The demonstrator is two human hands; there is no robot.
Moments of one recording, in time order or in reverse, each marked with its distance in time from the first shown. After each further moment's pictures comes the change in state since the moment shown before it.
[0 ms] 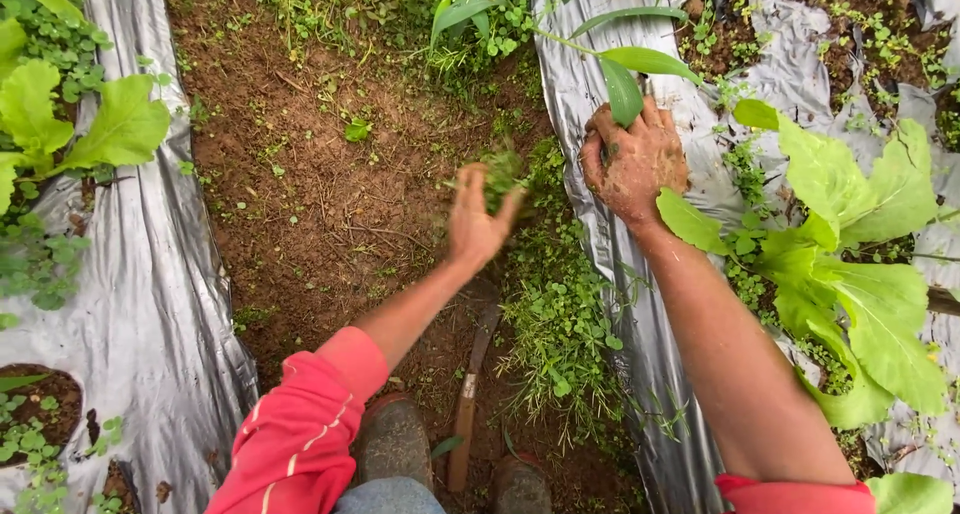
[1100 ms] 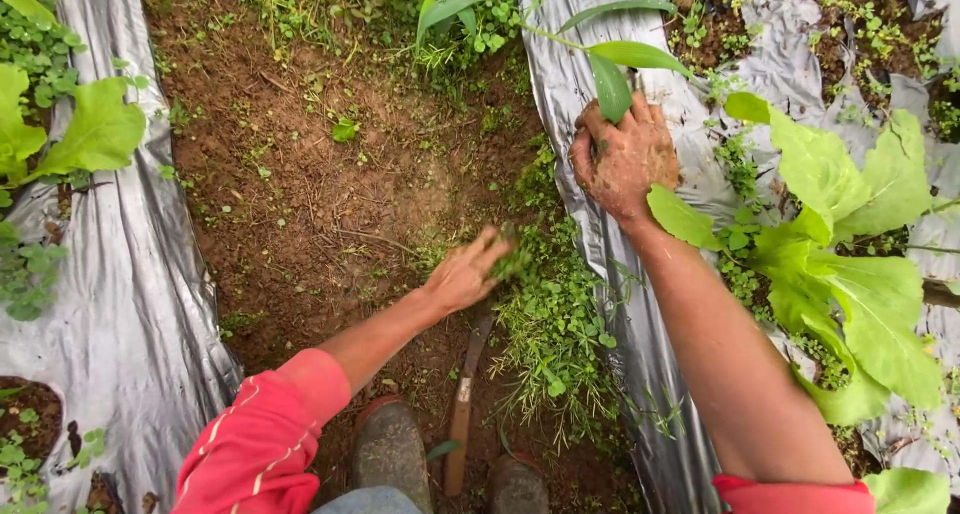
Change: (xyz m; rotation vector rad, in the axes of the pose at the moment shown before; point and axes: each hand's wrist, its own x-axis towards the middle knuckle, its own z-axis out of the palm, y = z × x) left_hand -0.027 -0.091 0.007 0.434 -0.762 0.709; right_hand -0.001 0.004 0.001 -0.006 -0.035 0.016
